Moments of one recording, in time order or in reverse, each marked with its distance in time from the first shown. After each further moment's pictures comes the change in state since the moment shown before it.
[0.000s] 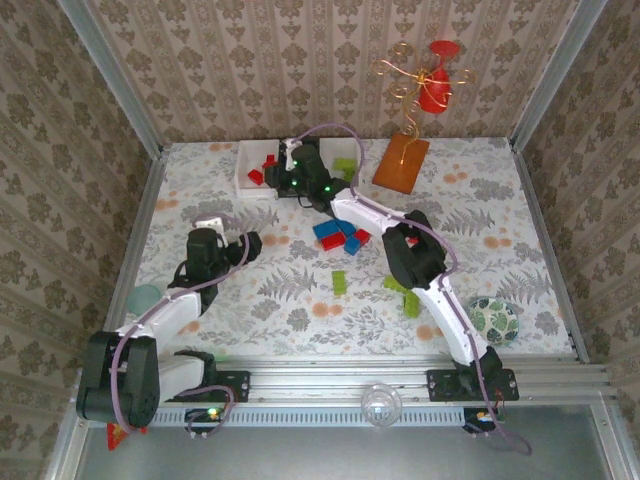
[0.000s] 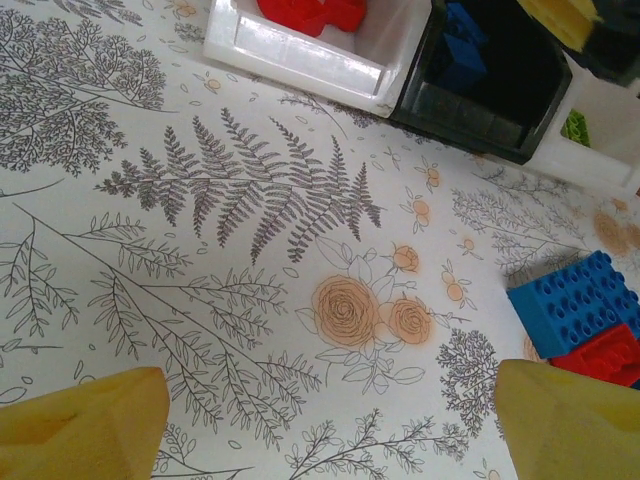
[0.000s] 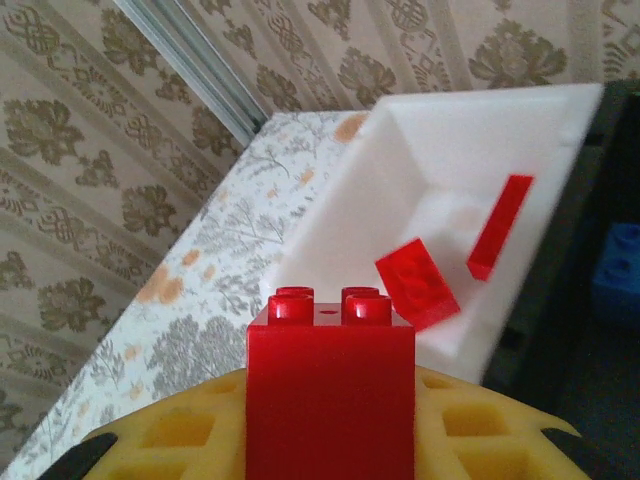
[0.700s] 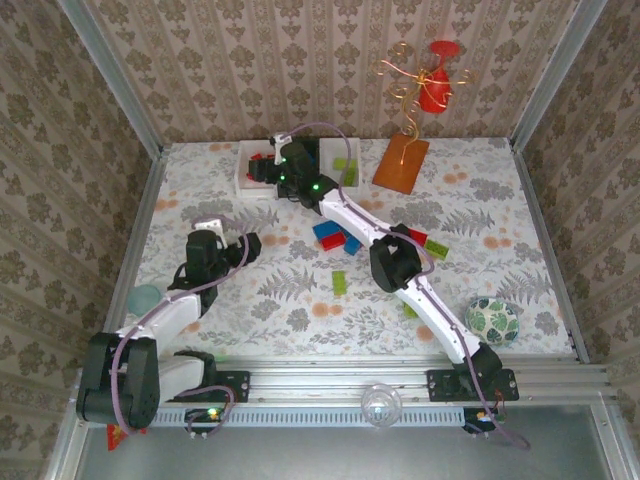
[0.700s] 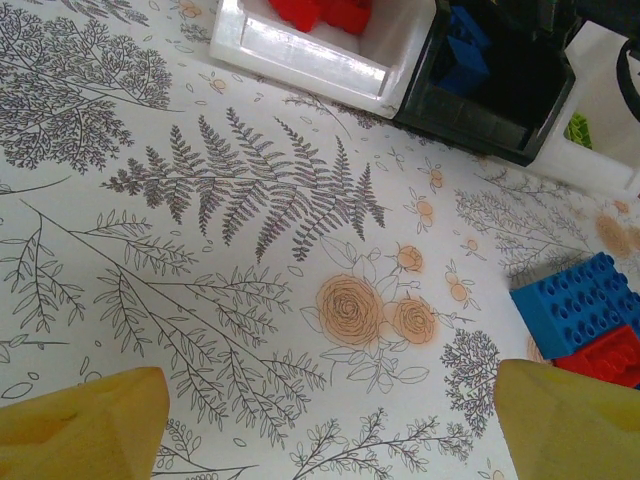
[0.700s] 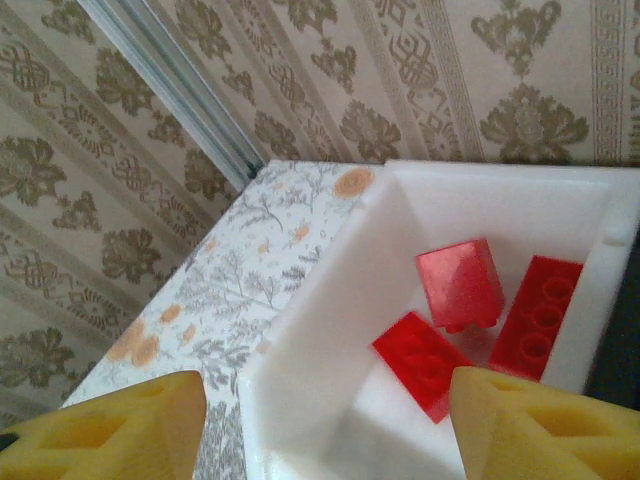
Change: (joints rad) left arm 0.001 -0.006 -0.015 0.019 0.003 -0.001; right arm -0.005 0.271 0.459 -0.136 0.029 -0.044
